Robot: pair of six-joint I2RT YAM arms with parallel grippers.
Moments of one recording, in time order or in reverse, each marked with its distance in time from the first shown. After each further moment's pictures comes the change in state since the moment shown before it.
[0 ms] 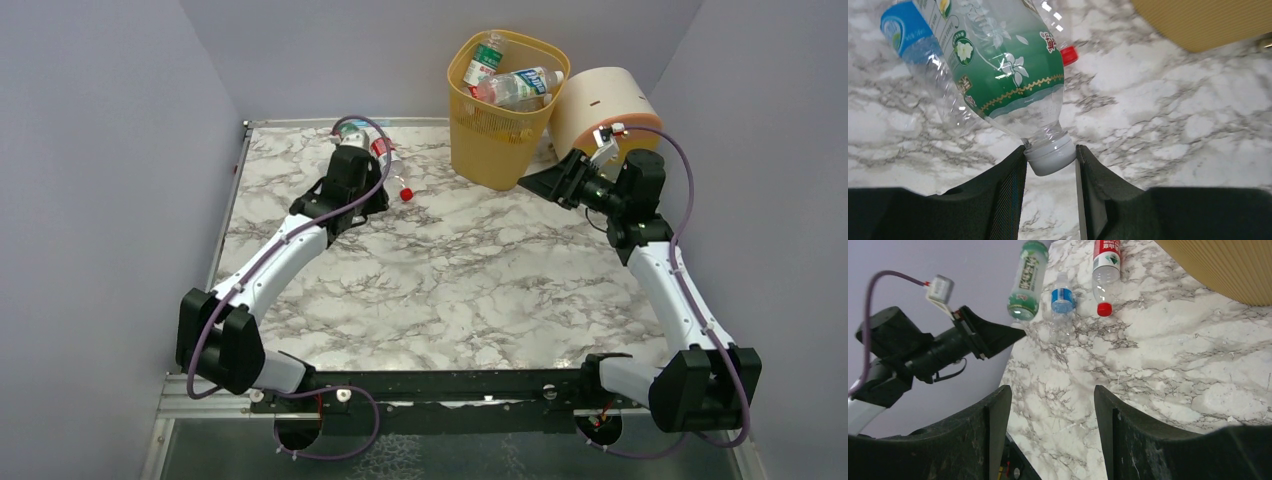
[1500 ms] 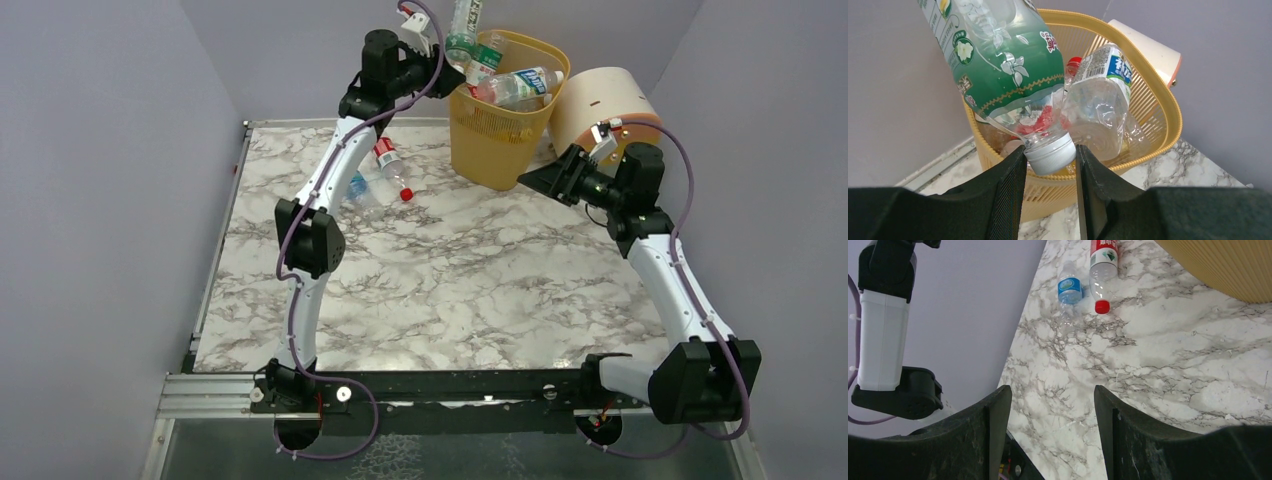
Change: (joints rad) left arm 0.055 0.891 1.373 0.151 0.705 0.234; right arm 0.000 0.032 0.052 -0.056 -0.003 -0.019
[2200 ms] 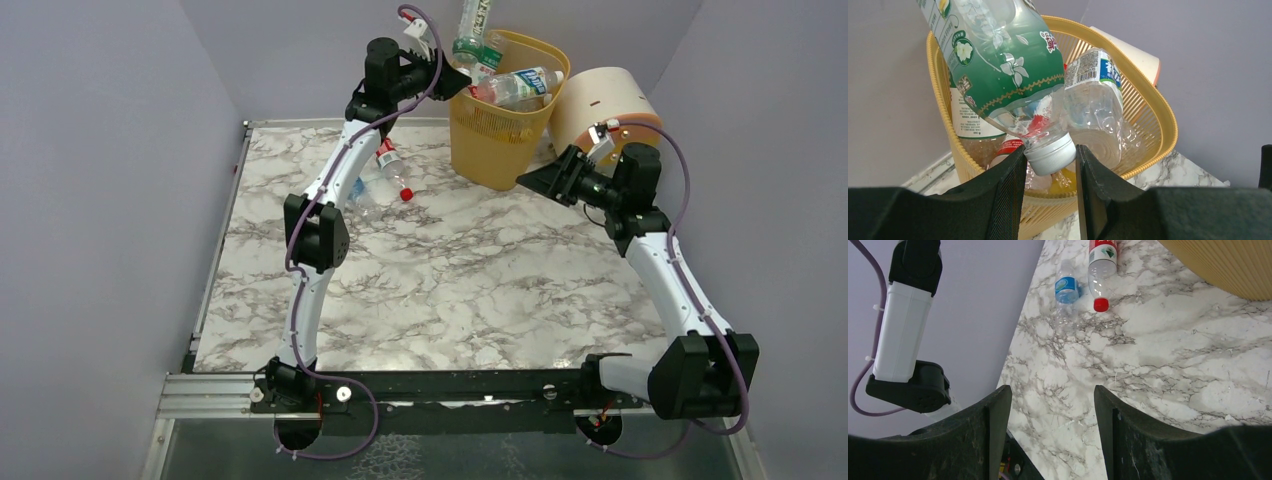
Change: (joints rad) left arm 0.016 0.091 0.013 0.179 0.110 -0.101; right arm 0.000 0.023 -0.008 0.022 -0.010 0.001
